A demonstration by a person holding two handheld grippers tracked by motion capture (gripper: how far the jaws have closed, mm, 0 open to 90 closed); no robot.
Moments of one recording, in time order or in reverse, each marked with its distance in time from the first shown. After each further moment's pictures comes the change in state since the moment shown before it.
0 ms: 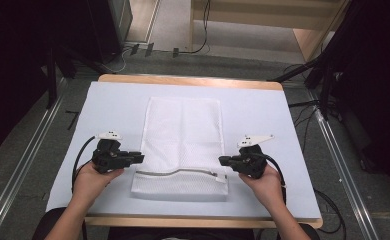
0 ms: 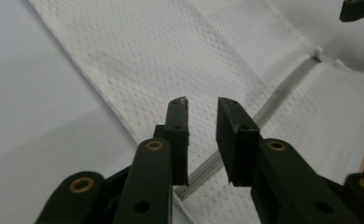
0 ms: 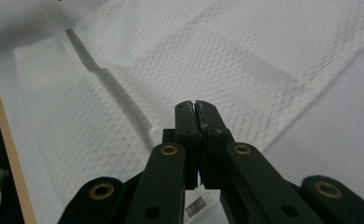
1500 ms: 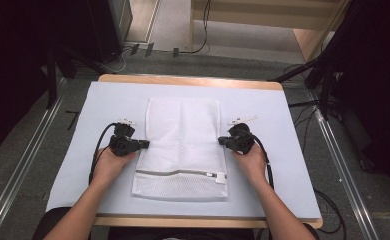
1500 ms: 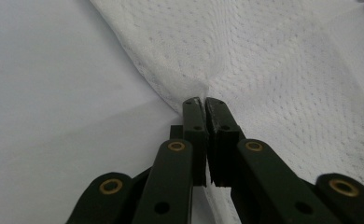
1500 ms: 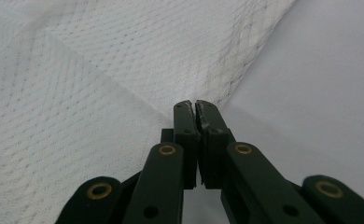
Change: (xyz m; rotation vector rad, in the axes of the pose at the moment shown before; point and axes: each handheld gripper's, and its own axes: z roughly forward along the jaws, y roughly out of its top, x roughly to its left) left arm 0.039 0.032 0.059 0.065 0.151 -0.096; right arm -0.066 0.030 0.065 0.073 -0.215 0.098
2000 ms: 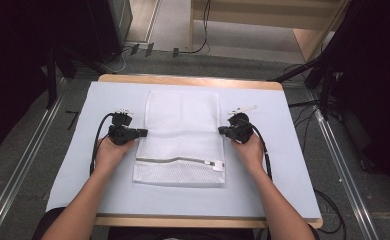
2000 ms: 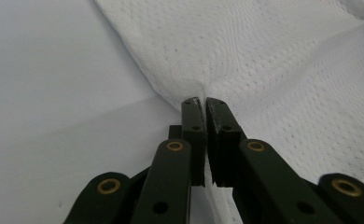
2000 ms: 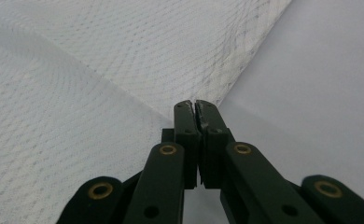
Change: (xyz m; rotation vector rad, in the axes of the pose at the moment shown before) left arm 0.026 0.022 0.007 -0.061 -0.007 -0.056; right arm -0.020 0.026 0.013 -0.034 -0.011 0.022
